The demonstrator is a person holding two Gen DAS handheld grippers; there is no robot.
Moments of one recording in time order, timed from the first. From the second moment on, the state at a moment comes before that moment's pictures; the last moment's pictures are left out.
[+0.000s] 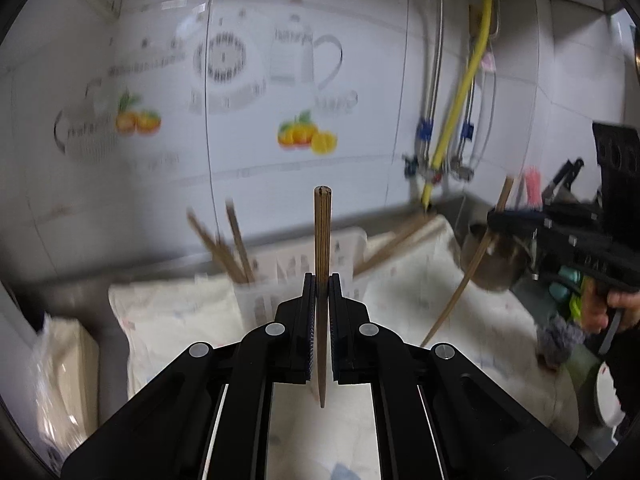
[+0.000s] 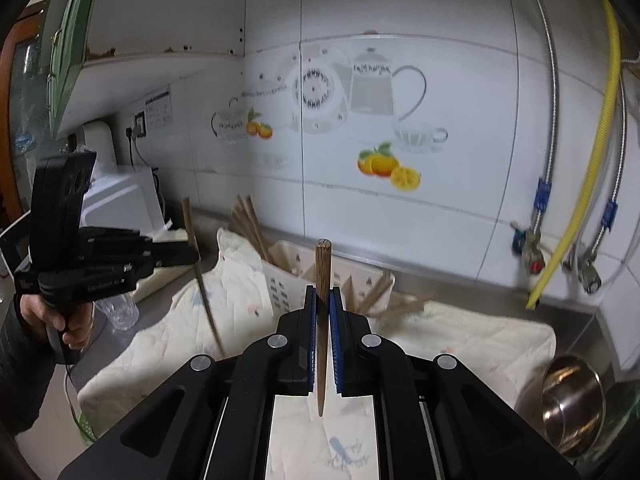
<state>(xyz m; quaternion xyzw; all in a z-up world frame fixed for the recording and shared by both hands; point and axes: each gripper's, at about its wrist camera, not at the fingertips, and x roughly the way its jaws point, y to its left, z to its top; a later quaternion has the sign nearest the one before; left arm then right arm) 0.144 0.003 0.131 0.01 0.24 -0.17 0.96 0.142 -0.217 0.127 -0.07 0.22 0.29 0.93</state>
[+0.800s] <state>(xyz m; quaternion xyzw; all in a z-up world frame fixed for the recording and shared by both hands) 0.243 0.000 0.165 0.01 0.19 -0.08 0.98 0.198 -0.203 0.183 -0.04 0.15 0.29 0.95</state>
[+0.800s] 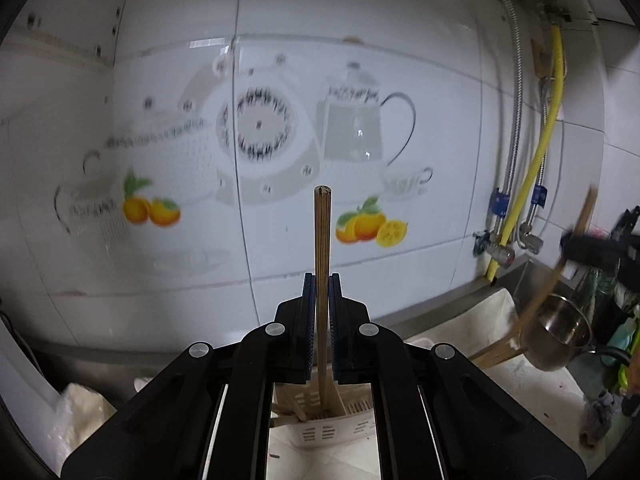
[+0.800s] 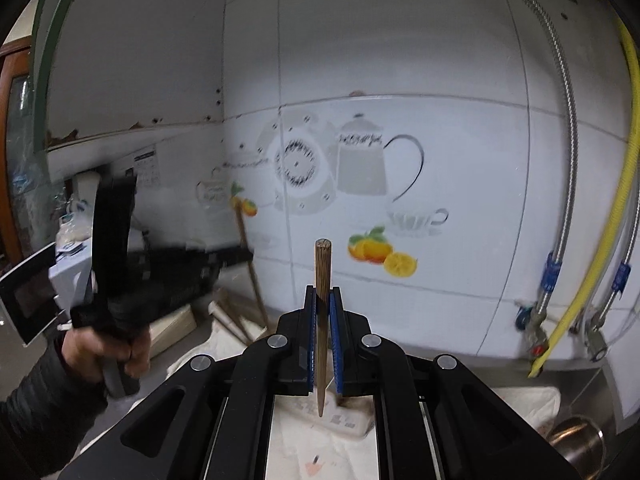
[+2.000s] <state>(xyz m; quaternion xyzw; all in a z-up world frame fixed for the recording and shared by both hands) 0.243 0.012 0.135 -0.01 0.23 -0.09 0.97 0.254 -0.185 0.124 -0.03 0.21 0.25 0.95</state>
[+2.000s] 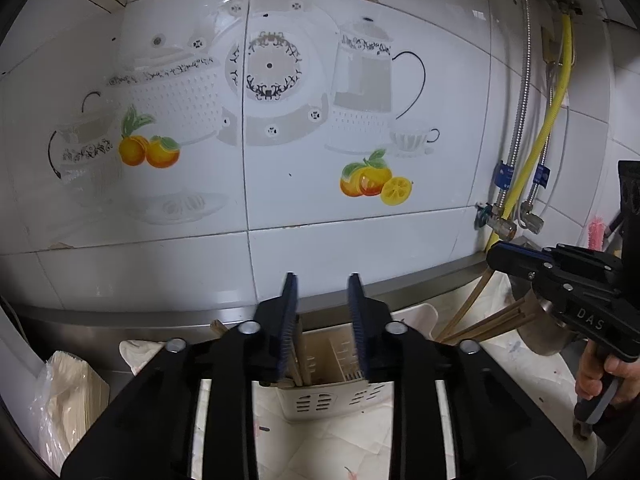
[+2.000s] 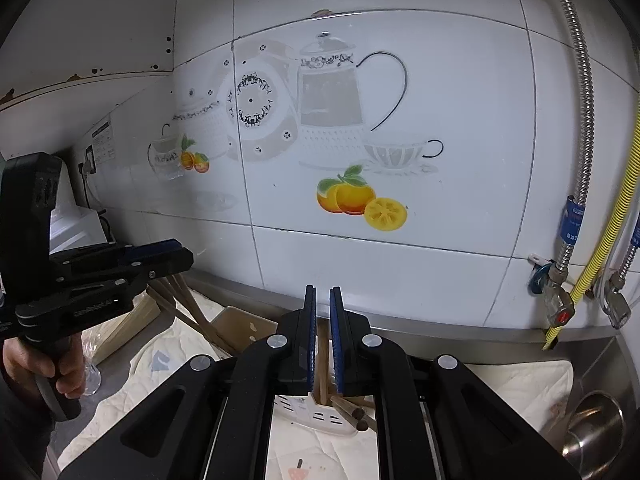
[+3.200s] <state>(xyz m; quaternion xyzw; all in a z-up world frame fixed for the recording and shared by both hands) 0.148 0.016 0.124 0.00 0.20 -0.06 0.98 0.172 -0.215 0.128 -0.04 0.18 0.22 0.96</state>
